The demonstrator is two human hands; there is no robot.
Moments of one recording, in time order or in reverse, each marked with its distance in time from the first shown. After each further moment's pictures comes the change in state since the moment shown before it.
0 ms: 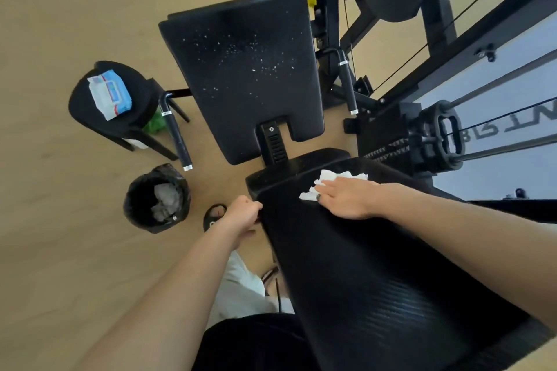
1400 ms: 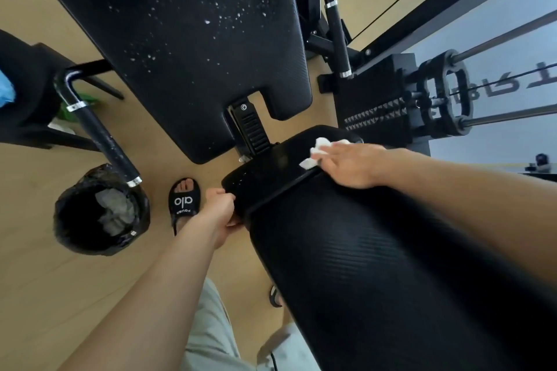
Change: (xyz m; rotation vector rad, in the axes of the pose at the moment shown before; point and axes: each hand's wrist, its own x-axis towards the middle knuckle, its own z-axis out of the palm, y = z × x) left_hand 0.154 0.013 -0.017 -0.208 -0.048 -0.207; right_hand 0.113 0.030 -0.032 0.173 -0.013 0.188
